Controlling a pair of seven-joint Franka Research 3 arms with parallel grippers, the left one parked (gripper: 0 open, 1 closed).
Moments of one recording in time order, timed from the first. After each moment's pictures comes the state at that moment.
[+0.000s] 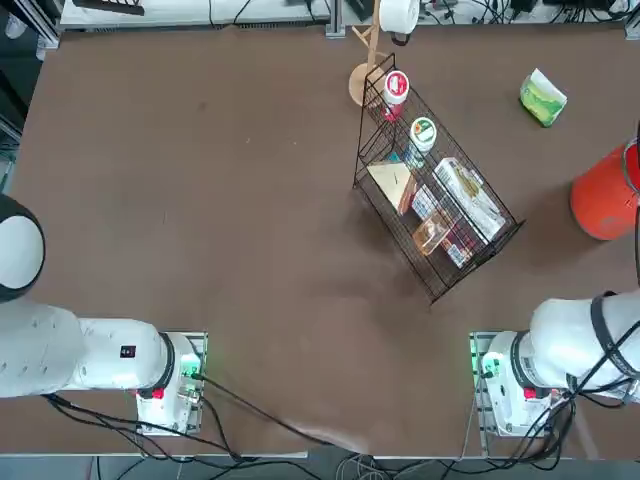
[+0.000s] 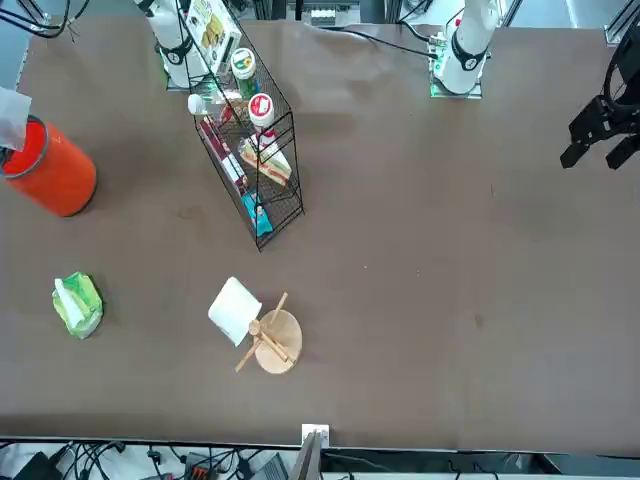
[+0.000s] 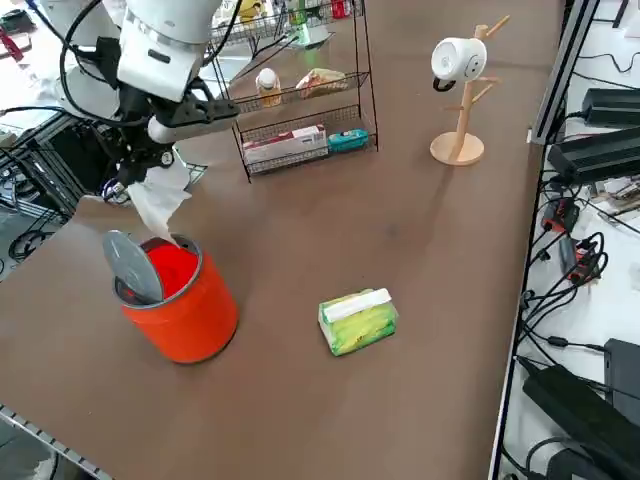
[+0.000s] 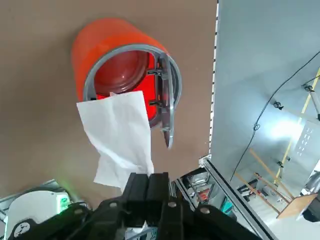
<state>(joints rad) -0.37 0.13 -0.05 -1.60 -0.49 1.36 -0.17</state>
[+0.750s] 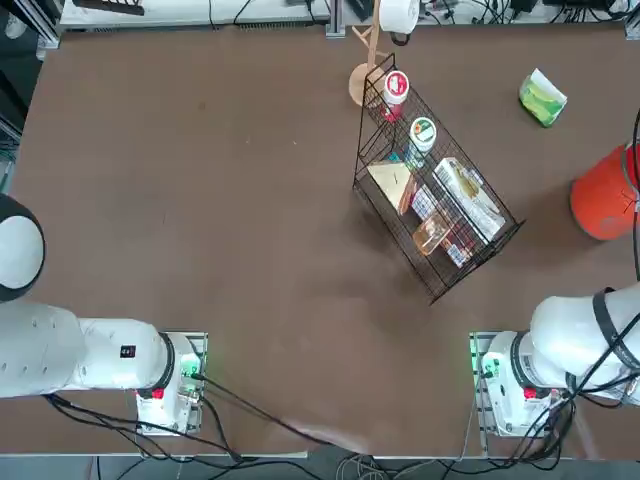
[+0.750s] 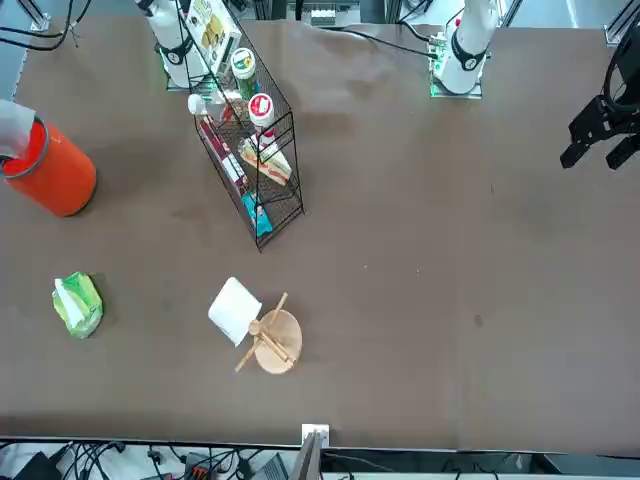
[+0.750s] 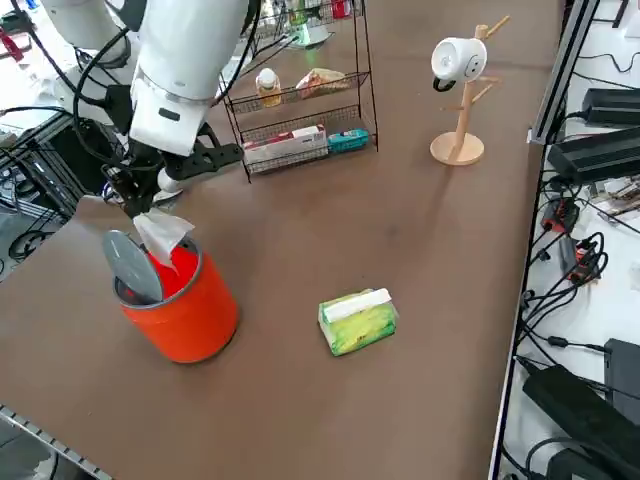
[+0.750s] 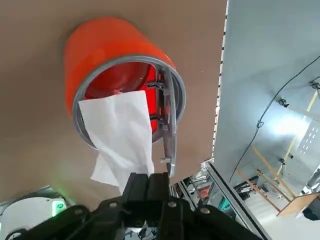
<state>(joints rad) -0.40 0.22 -0.04 -1.60 -0.49 1.40 -0.17</state>
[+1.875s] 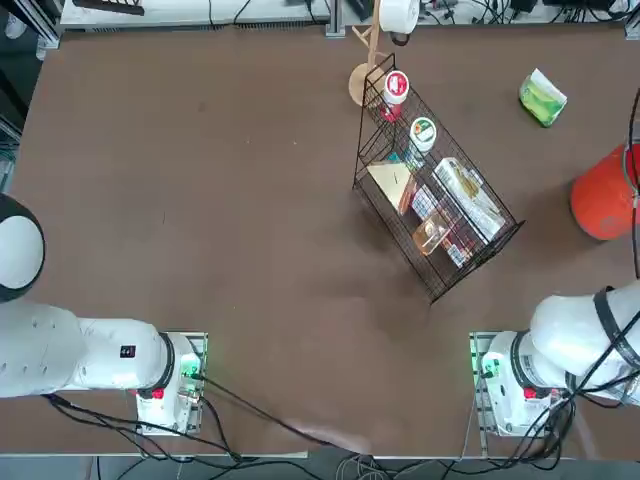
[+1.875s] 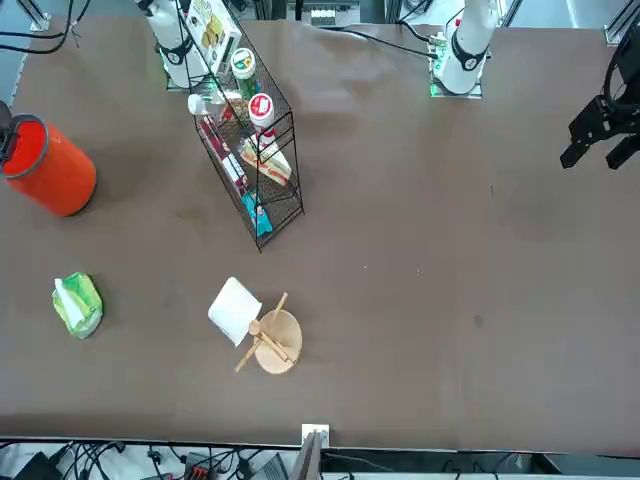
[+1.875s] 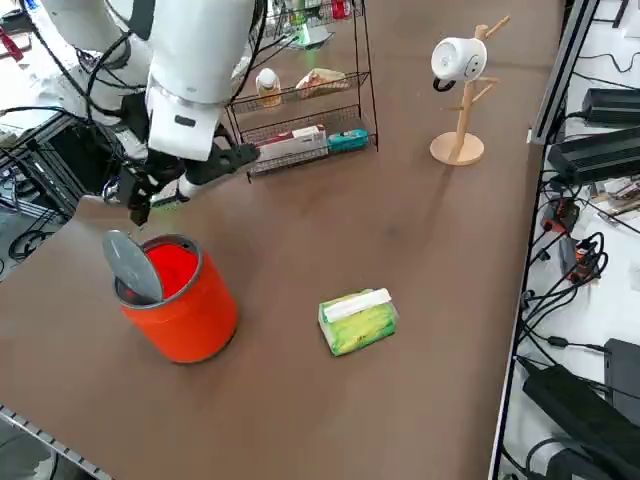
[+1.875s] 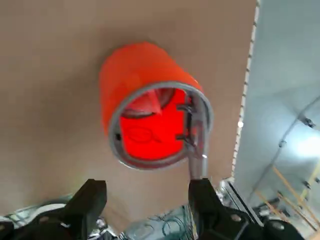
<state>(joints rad) -0.41 0.24 -0.02 -1.54 -0.35 1.43 -0.21</state>
